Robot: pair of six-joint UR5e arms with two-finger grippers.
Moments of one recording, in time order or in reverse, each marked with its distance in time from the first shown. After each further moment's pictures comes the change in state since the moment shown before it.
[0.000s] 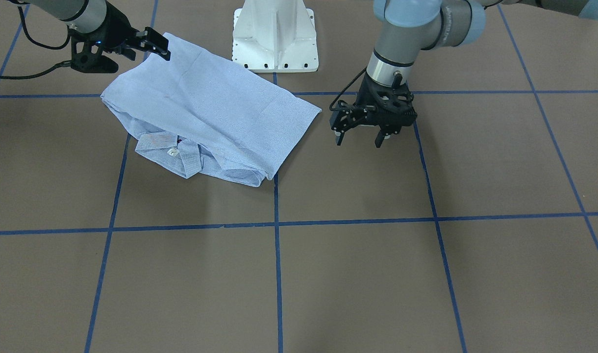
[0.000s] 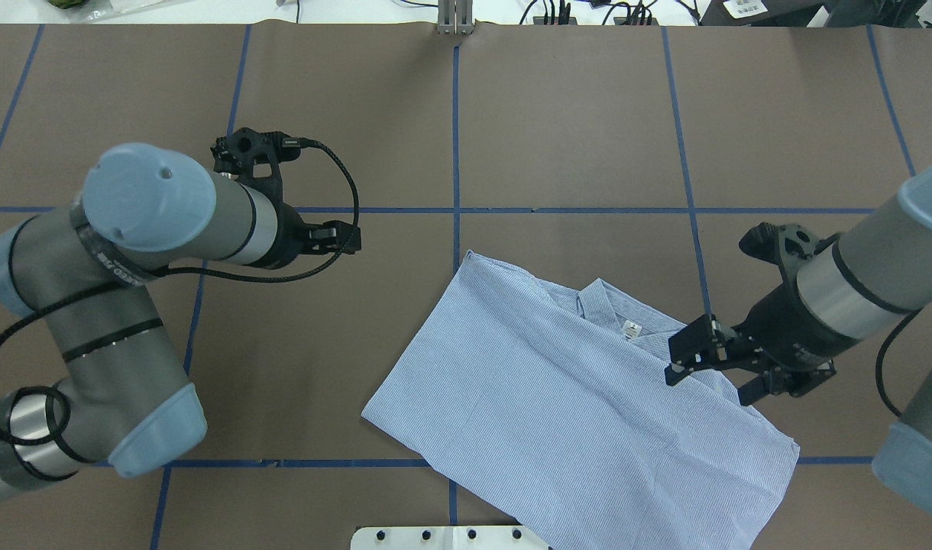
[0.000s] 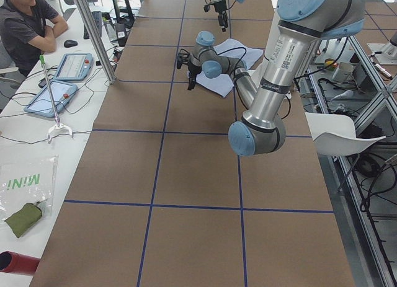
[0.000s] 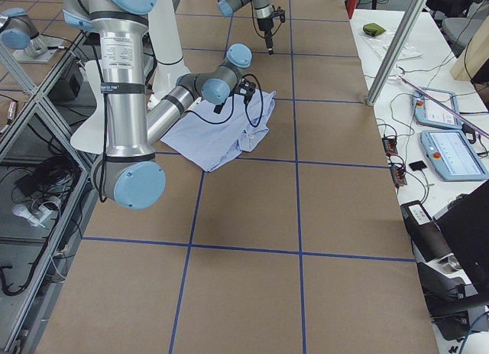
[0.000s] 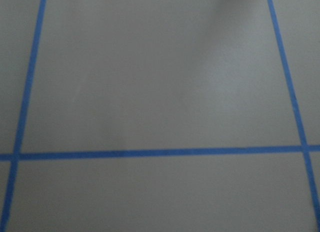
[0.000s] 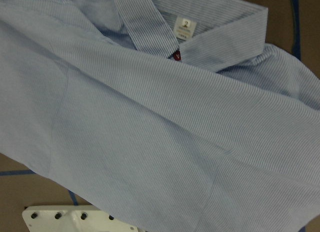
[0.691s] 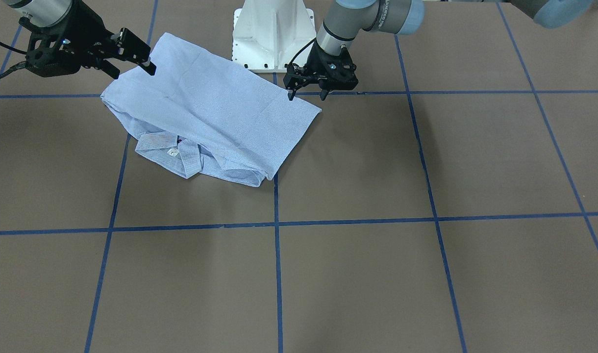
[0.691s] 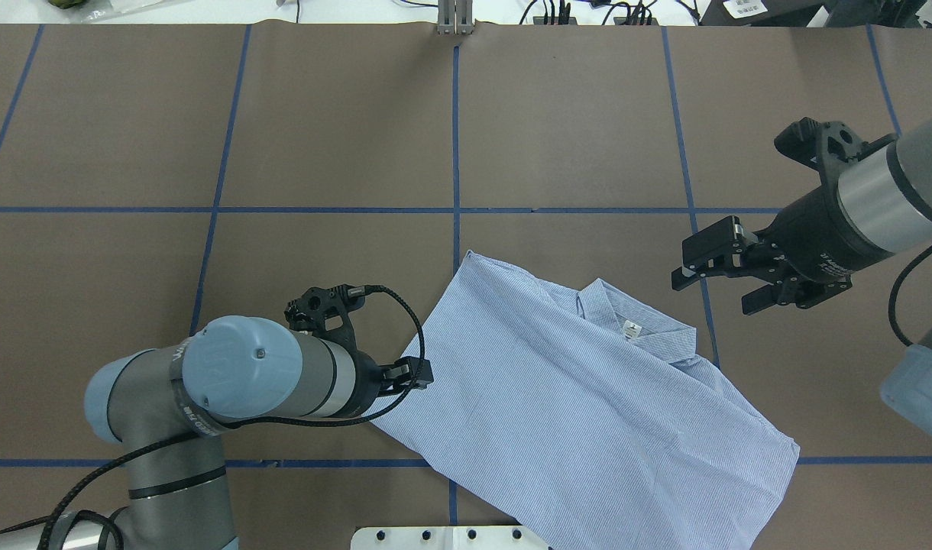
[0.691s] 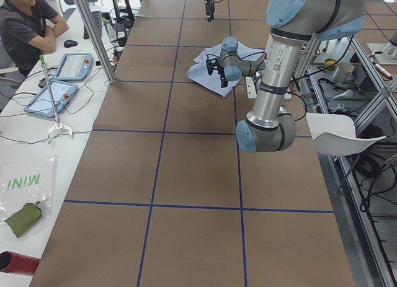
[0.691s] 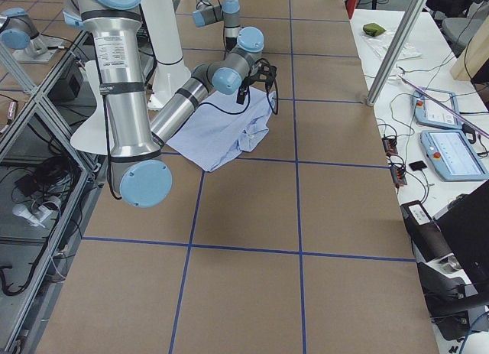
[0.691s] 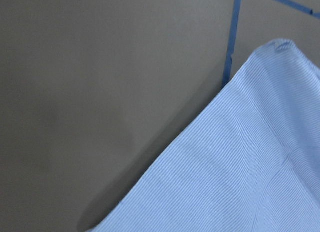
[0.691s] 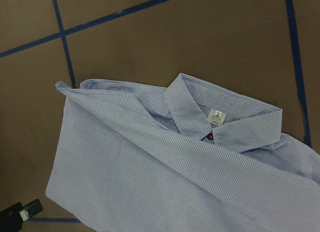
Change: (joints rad) left arm 0.253 0.006 0.037 -0.102 0.027 -0.339; right arm 0.124 0.081 -0.006 -0.001 -0.041 -0.029
